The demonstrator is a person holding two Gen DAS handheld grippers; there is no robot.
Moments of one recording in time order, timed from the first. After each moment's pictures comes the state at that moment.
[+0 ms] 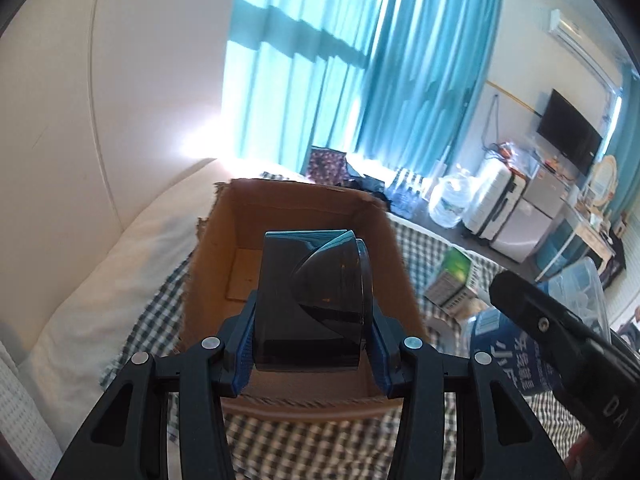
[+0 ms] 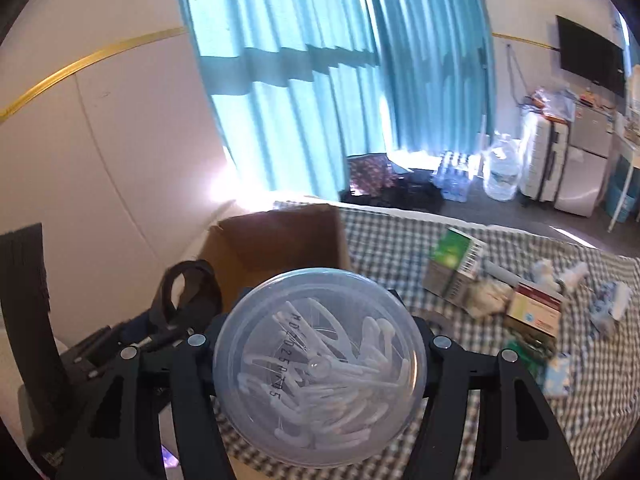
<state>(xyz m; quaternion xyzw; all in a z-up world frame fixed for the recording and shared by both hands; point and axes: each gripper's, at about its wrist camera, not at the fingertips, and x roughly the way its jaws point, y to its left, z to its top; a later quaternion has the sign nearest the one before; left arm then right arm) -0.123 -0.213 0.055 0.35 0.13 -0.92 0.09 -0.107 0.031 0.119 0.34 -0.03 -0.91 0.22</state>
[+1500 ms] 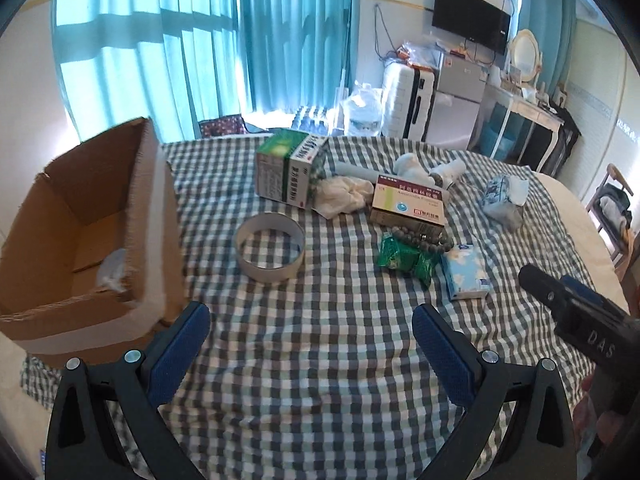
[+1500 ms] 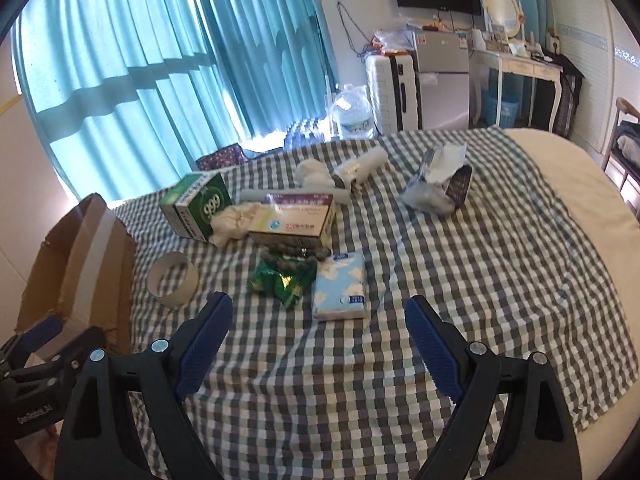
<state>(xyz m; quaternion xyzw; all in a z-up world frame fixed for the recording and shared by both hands) -0.124 0.043 -0.043 0.41 -0.01 -0.91 -0.06 -0.077 0.328 -0.016 0.38 -0.12 -0.92 0.00</state>
